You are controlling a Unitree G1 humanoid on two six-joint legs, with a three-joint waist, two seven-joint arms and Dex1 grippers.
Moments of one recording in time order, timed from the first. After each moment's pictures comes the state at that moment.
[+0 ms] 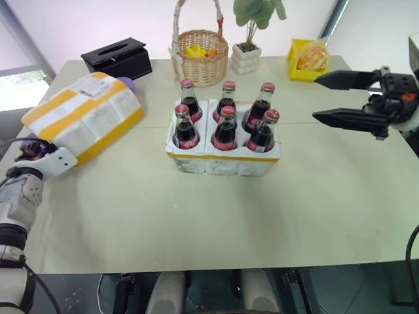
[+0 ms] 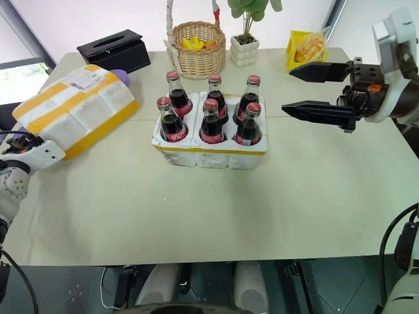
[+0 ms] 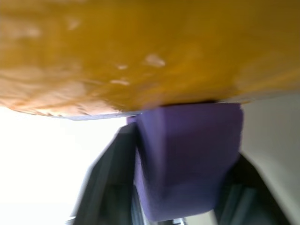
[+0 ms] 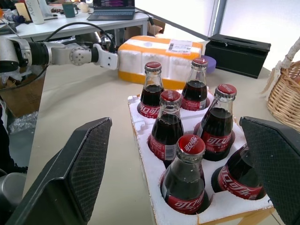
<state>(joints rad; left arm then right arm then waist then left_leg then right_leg) -0.46 0.97 -0.06 0.80 0.55 -0.12 0.04 -0.75 -1.04 -0.25 0.00 0.76 0.73 1.32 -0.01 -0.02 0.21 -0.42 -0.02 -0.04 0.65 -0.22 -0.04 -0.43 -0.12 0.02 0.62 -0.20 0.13</state>
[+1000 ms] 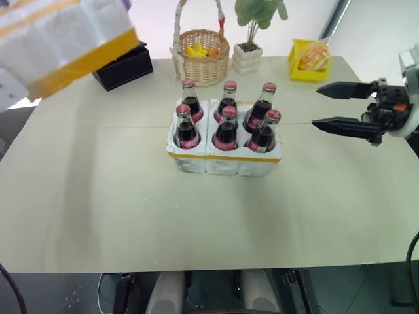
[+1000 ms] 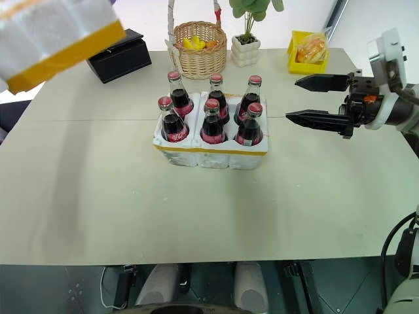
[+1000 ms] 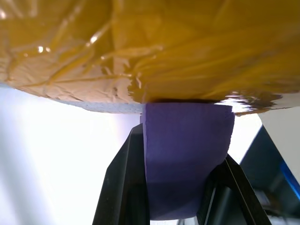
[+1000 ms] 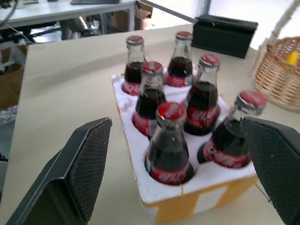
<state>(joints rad) -0.67 1.21 0.09 0.46 0.36 -0.10 -0.26 -0.69 -1.05 -0.23 0.08 0.67 0.63 1.35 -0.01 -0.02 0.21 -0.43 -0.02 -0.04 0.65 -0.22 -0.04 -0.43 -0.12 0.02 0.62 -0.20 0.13</state>
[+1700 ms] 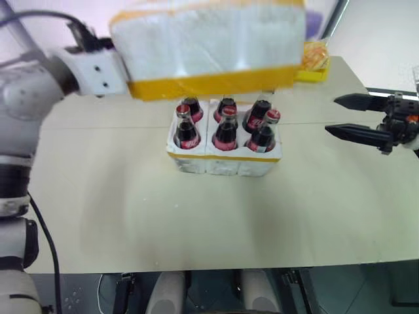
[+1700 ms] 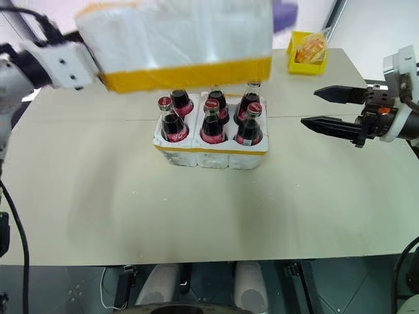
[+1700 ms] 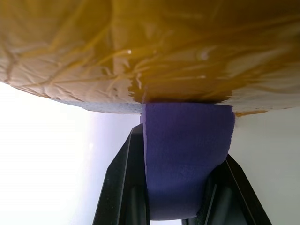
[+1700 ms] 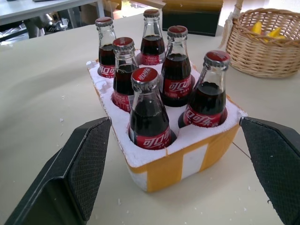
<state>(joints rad) -0.82 0.97 -0.07 0.11 0.23 -0.30 -0.66 -0.55 -1.08 -0.33 0.04 0.70 0.67 1.26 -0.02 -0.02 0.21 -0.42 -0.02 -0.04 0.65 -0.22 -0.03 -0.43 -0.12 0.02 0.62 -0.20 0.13</state>
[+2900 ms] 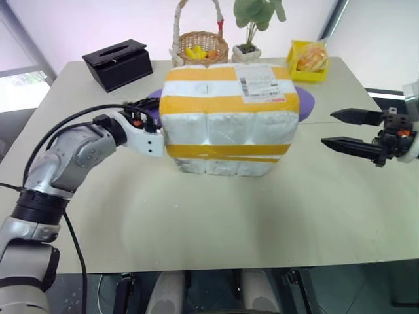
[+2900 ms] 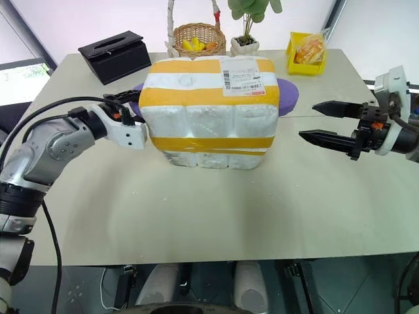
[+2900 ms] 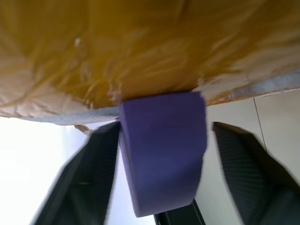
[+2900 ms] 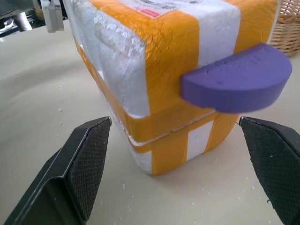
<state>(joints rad) -0.66 0.85 -0.18 0.12 0.59 -0.45 -0.47 -0.45 -1.08 -0.34 0.02 0.70 0.65 1.24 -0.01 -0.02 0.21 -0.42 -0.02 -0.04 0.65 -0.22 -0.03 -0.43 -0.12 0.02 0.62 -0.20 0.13</state>
